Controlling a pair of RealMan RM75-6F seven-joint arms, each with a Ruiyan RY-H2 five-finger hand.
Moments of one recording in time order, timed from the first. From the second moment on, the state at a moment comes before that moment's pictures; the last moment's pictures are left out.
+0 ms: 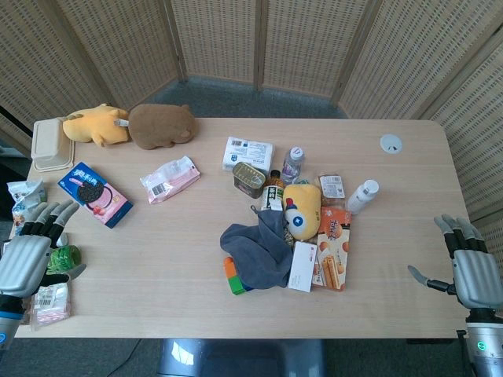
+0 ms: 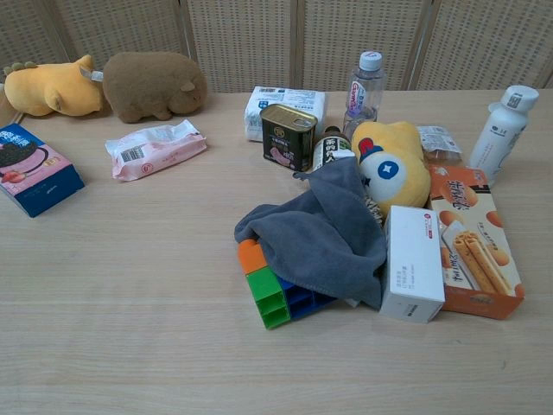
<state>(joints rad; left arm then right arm) -0.21 -0.91 -0.04 -2.02 1.45 1.38 0.12 0.10 -1.09 0.11 -1.71 -1.41 1.44 -0.04</state>
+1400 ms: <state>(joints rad) -0.74 -1.27 -0.15 -1.44 0.76 0.66 0.28 0.02 -1.04 0.11 -1.69 -1.35 1.51 0.01</state>
